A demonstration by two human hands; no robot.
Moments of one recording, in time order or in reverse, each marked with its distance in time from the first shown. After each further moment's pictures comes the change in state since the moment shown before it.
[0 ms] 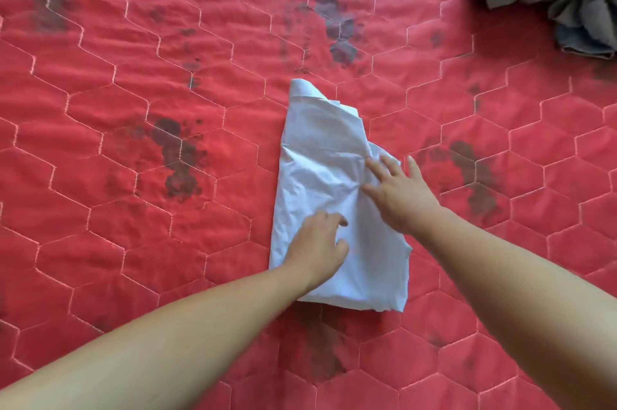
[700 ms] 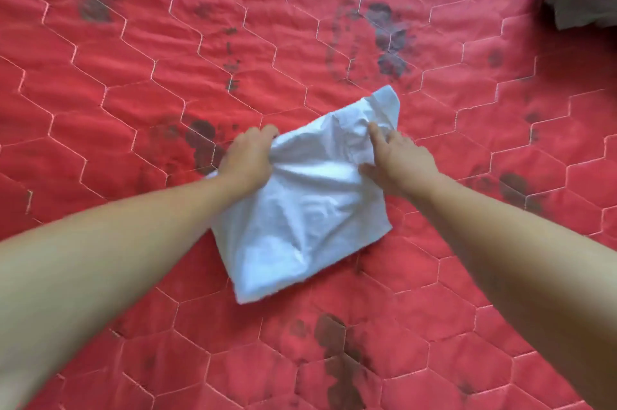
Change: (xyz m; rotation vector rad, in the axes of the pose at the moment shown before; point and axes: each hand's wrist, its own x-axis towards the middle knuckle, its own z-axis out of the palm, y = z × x) left_hand 0.097 -0.117 -0.166 0.307 0.334 -0.099; right_hand 0.112 -0.019 -0.058 0.336 0.157 0.164
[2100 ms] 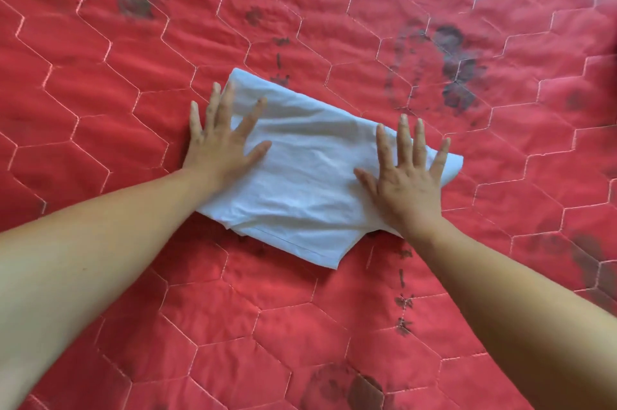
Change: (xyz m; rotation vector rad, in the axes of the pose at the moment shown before) left_hand 0.050 -0.136 -0.017 0.251 0.150 0.043; right_hand 0.056 -0.071 0.037 -0.111 0.325 -0.059
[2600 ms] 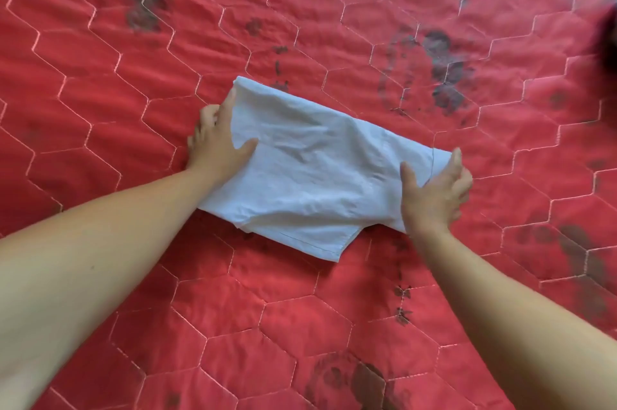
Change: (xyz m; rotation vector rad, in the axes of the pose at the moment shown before) left_hand -0.006 0.005 -0.029 -0.442 0.015 -0.318; right_hand -0.031 0.003 -0.026 0.738 0.155 0.835
